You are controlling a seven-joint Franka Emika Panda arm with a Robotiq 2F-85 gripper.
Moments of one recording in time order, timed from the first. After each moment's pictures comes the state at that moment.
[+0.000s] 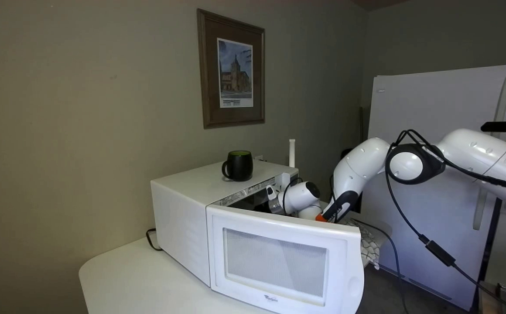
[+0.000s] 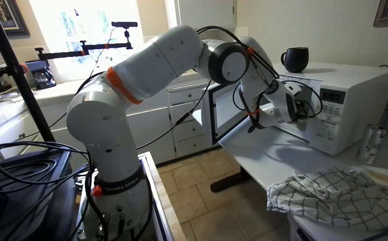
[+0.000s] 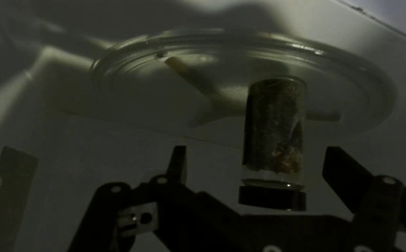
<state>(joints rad) -0.06 1.08 0.08 -1.35 -0.88 3.51 0.37</state>
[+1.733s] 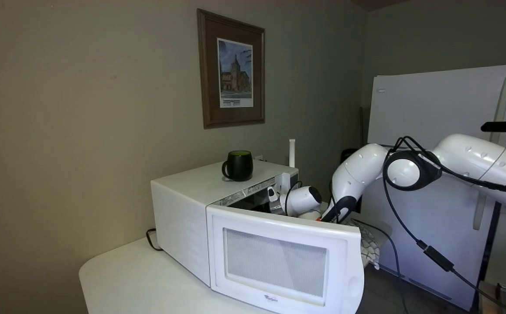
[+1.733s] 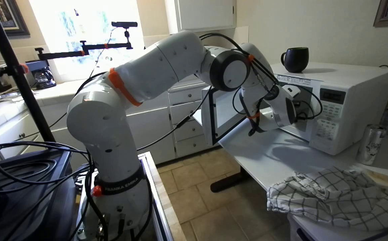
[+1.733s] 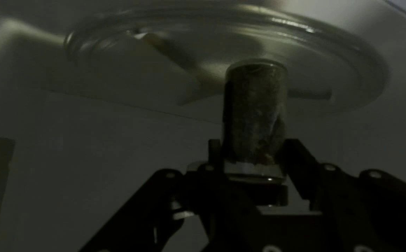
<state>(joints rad) -0.06 1.13 0.08 -1.30 -0.87 3.62 0.34</state>
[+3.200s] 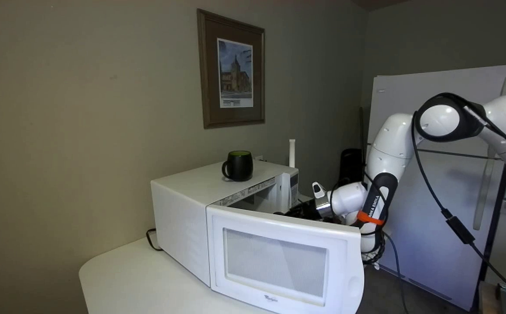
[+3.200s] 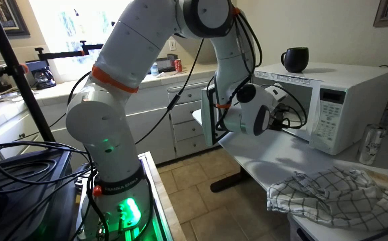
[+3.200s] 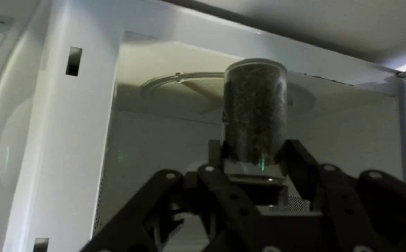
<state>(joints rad) -0.07 0.68 0.01 -2.17 -0.49 3.95 0.02</state>
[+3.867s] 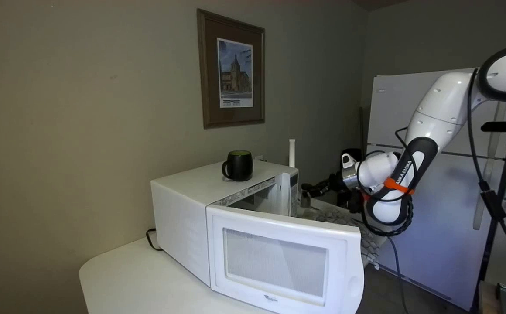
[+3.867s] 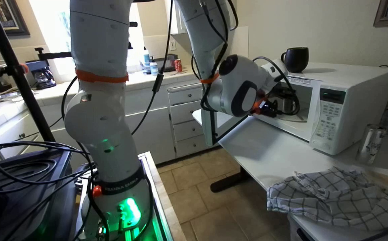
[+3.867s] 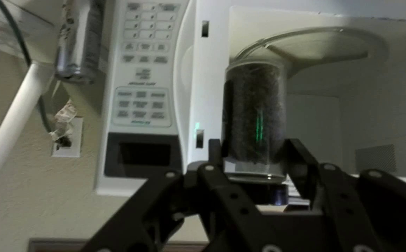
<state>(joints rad) -0.10 0.25 -0.03 -2.52 -0.26 3.86 0.02</state>
